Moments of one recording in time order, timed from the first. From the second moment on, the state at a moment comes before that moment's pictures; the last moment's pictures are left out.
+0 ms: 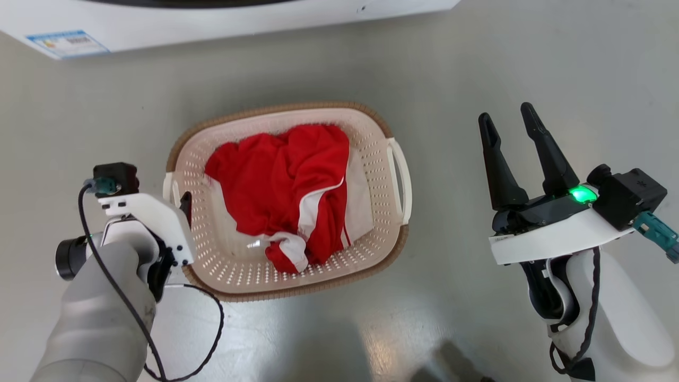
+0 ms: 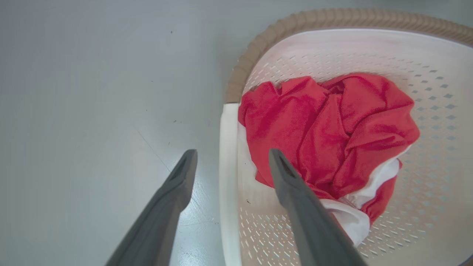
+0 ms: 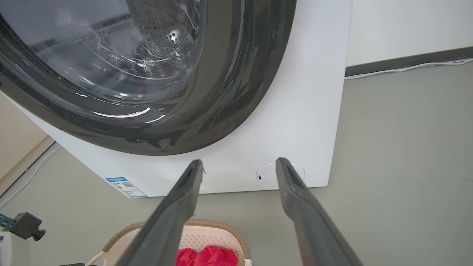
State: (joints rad) left arm -0.86 0.17 -0.24 1.30 -0.45 -0.08 -0.06; right arm -0.42 -0.17 0.20 0.17 0.42 0.12 -0.25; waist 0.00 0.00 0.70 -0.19
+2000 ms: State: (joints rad) left arm -0.04 0.05 0.00 0.17 -0.19 -0.01 -0.26; right arm -0.12 -0.17 0.05 0.20 0.36 0.12 -0.25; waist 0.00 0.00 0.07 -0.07
